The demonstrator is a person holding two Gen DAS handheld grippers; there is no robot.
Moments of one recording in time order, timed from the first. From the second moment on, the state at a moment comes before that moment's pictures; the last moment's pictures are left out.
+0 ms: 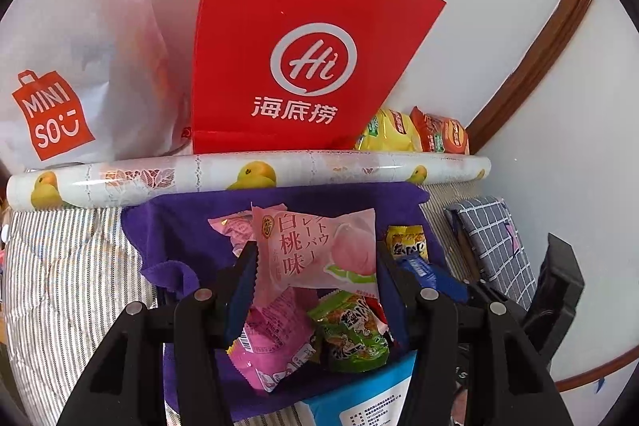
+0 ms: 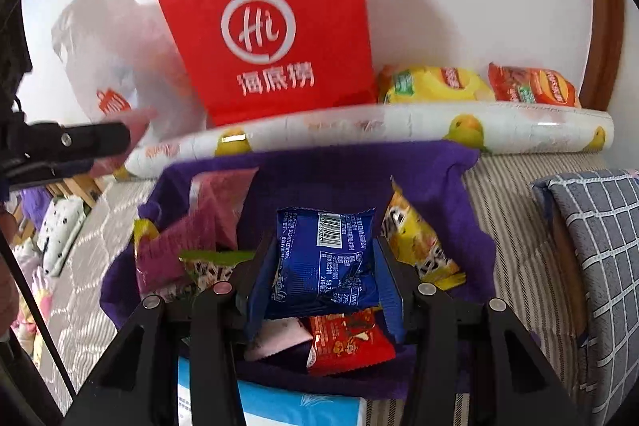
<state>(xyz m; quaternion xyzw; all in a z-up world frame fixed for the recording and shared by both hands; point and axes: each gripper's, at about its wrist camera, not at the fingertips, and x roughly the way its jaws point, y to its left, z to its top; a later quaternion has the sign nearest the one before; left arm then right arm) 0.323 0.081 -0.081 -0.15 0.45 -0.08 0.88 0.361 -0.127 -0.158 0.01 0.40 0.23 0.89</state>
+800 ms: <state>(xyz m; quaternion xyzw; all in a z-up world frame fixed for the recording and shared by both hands) 0.335 0.052 -0.112 -0.11 0.50 -0.06 0.85 0.361 -0.134 -0.155 0.01 0.42 0.22 0.88</state>
